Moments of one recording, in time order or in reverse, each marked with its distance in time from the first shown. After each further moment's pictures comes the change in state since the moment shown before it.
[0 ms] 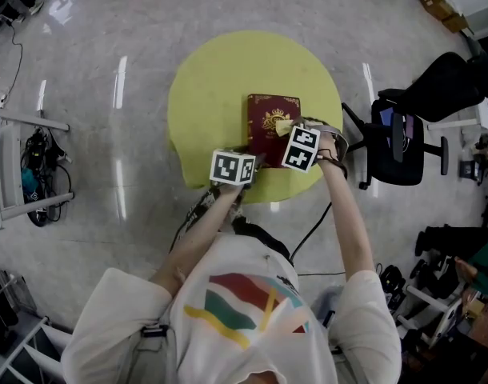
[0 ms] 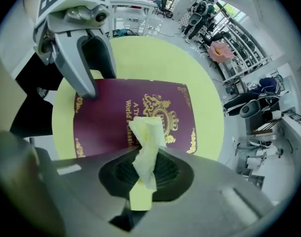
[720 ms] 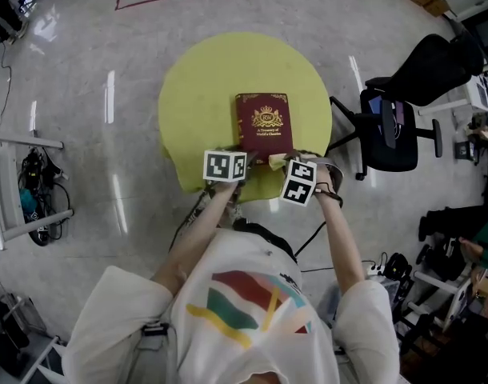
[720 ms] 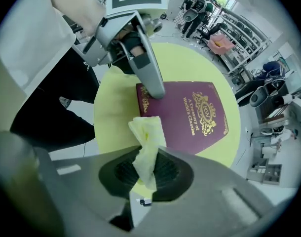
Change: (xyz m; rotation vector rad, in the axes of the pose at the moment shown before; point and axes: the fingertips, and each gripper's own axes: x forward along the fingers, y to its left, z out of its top) left arm -0.001 0.001 0.000 -0.006 -0.001 -0.014; right arm -0.033 0.112 -0.007 0.101 -0.040 0.131
